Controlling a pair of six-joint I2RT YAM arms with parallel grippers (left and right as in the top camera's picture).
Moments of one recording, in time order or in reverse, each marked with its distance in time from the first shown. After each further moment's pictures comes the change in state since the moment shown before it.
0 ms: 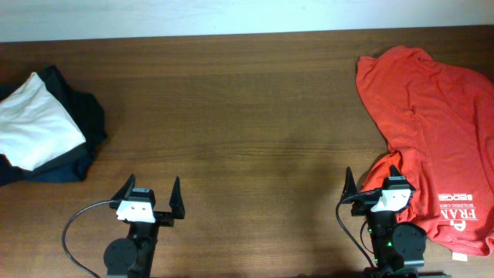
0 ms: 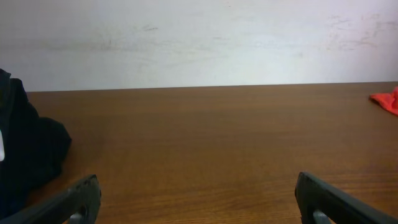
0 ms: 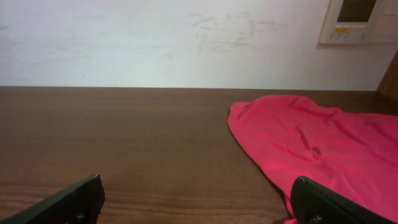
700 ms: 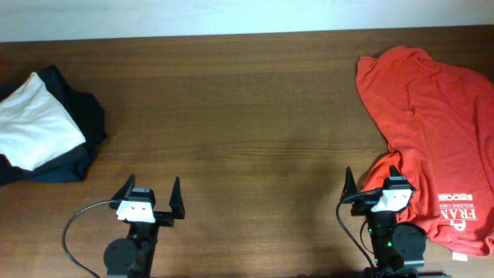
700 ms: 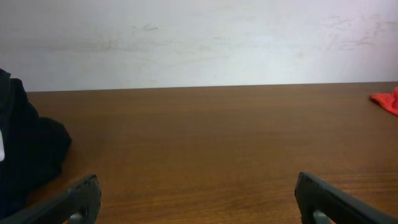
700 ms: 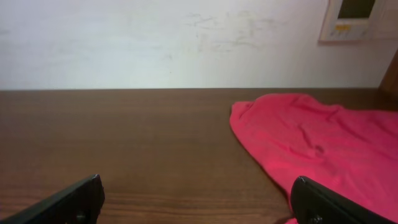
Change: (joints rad) left arm 0.000 0.000 0.000 0.000 0.000 0.000; right arm 0.000 0.000 0.000 0.000 0.000 0.032
